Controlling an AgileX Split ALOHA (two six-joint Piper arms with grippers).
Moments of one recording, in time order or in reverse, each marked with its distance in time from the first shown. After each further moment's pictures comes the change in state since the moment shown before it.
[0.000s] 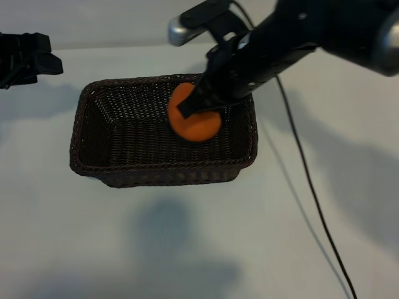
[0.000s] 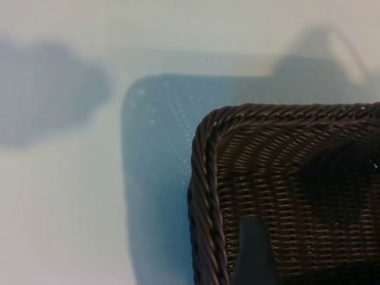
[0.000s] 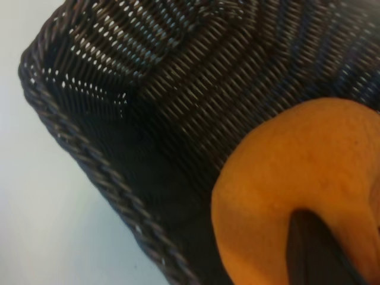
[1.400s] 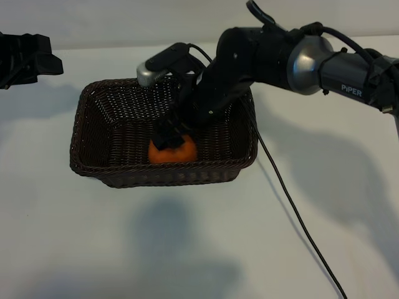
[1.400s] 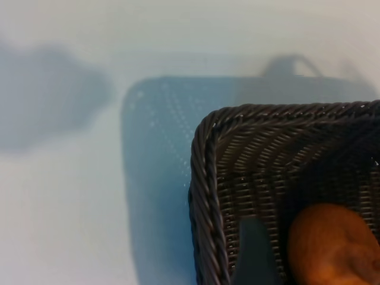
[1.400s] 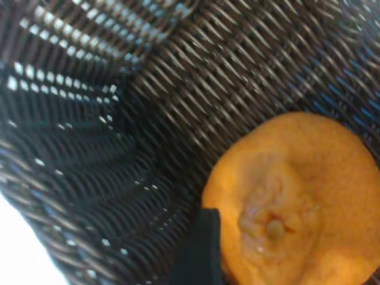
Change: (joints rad) left arm 0.000 0.000 0.000 -0.003 0.000 0.022; right arm 0.058 0.242 -0.131 0.008 -0.017 0.018
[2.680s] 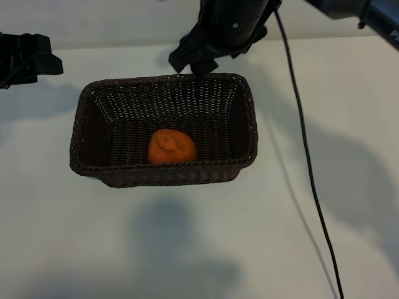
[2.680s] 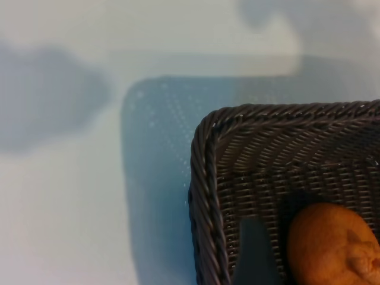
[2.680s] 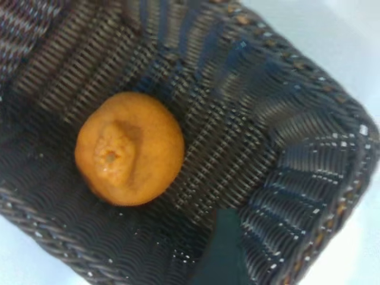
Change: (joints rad) left arm 0.000 0.000 0.000 -0.001 0.000 0.002; right arm -0.022 -0.089 -0.417 -0.475 0.527 0.408
